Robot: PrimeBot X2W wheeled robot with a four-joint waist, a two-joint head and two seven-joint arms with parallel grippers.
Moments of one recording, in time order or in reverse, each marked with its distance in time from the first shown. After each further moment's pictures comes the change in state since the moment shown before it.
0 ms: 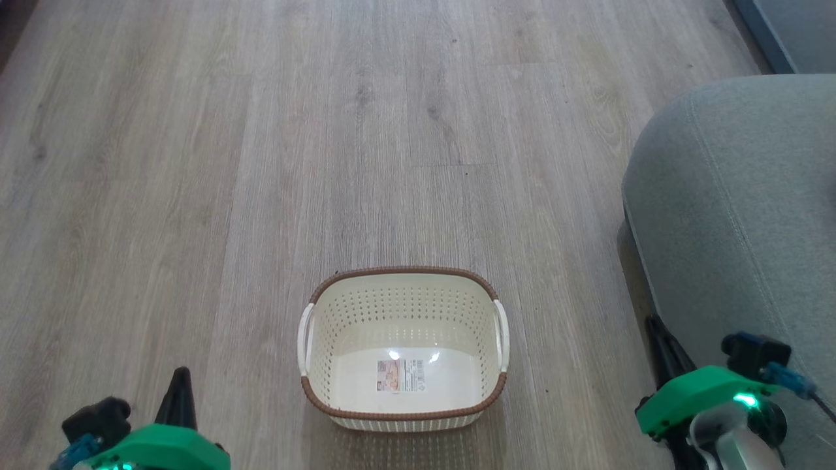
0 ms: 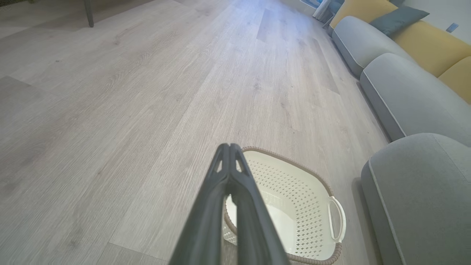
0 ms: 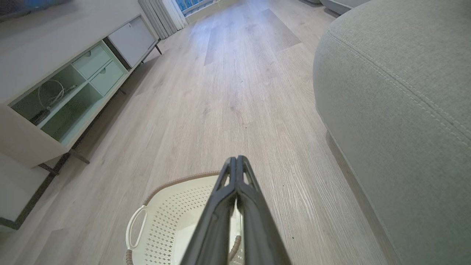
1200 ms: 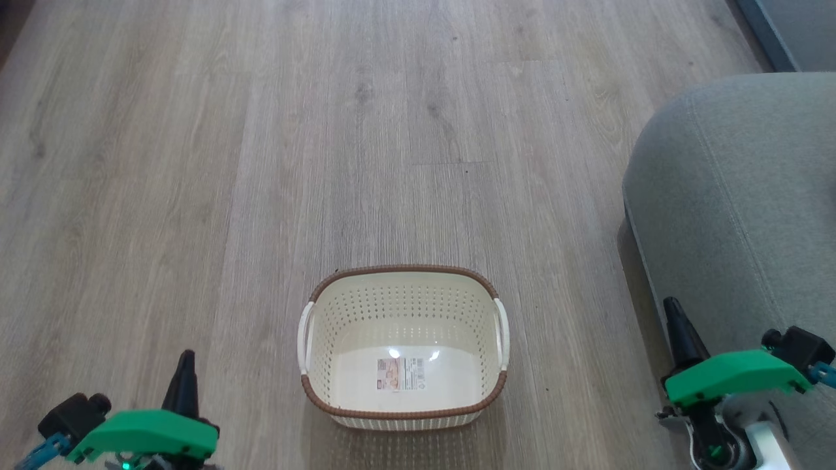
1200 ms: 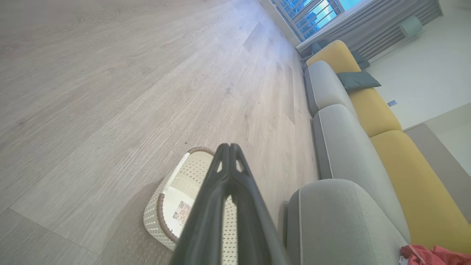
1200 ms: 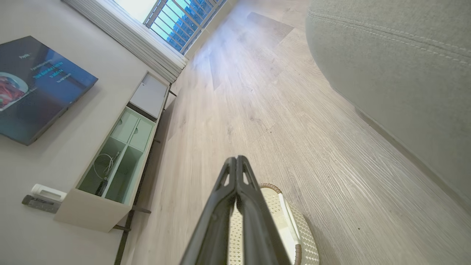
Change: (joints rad) left arm -0.021 0.000 -0.015 -0.043 -0.415 -0.018 0.097; right arm 0.001 0.015 -0.060 -0.086 0.390 0.000 0.103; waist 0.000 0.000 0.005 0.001
